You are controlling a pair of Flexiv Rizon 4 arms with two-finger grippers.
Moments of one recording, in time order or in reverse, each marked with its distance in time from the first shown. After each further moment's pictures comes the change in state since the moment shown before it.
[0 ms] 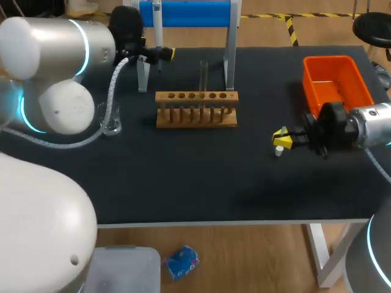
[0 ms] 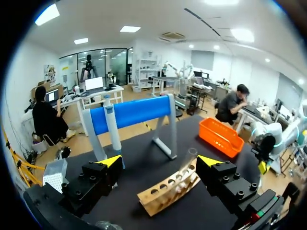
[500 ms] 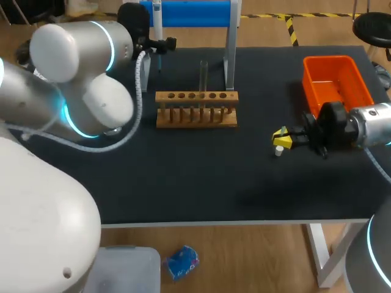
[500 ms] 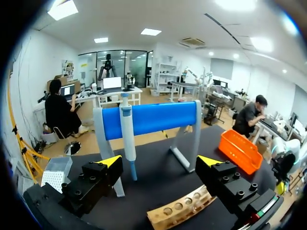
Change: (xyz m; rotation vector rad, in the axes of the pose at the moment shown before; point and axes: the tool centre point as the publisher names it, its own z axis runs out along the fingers) left arm -0.035 -0.008 0.048 0.046 -0.150 -0.091; right arm 0.000 0.000 0.000 0.000 0.000 0.000
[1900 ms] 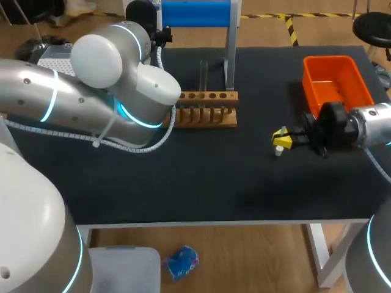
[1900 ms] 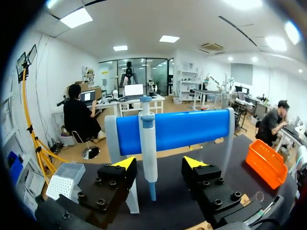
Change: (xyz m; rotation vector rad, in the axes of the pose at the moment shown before) left arm -0.038 -0.015 0.049 0.075 -0.209 -0.012; right arm 0.000 0.000 0.000 0.000 0.000 0.000
